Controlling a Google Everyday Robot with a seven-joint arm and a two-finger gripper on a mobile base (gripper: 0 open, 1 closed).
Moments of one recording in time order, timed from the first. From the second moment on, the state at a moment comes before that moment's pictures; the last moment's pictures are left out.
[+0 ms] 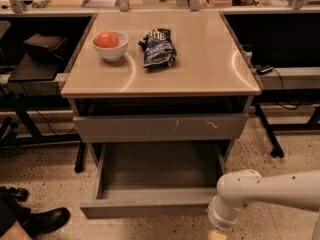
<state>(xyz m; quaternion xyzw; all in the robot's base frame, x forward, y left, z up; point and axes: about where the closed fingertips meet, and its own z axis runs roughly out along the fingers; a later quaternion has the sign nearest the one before) 0.355 -0.172 0.404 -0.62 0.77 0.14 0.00</state>
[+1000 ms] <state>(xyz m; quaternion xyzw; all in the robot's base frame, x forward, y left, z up) 0.420 -0.169 0.407 -0.59 0.79 0.15 0.04</state>
